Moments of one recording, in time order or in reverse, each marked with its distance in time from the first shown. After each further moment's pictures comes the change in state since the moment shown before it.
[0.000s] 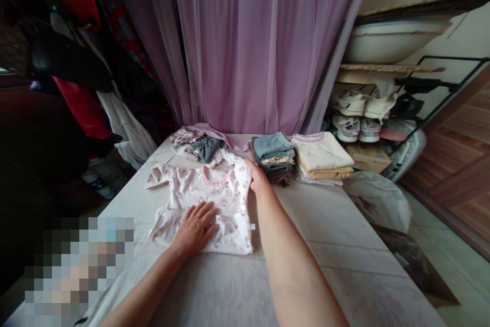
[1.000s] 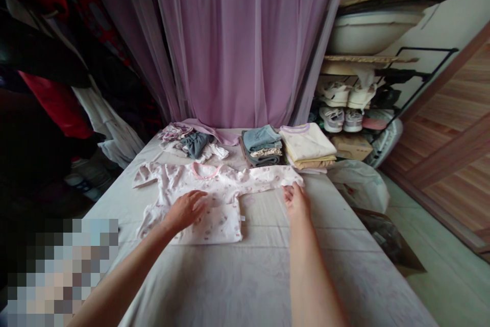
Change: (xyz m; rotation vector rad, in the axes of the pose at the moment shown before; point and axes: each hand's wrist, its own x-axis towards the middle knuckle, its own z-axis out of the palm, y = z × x) left_hand 0.041 0.005 -0.033 -0.074 -0.081 -0.049; right_hand -0.077 -0.012 -0.161 0.144 0.561 -0.196
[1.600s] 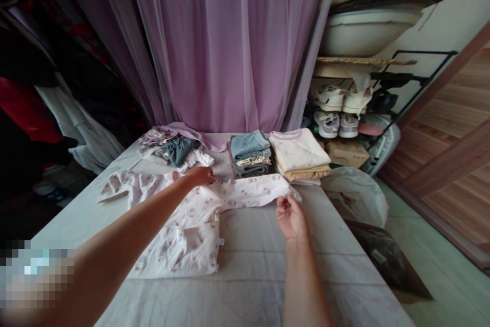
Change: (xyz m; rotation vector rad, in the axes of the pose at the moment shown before) left_hand 0.195 0.030 0.008 0.138 -0.284 -0.189; right_hand 0.035 -0.008 -0.023 0.426 -0.297 0.159
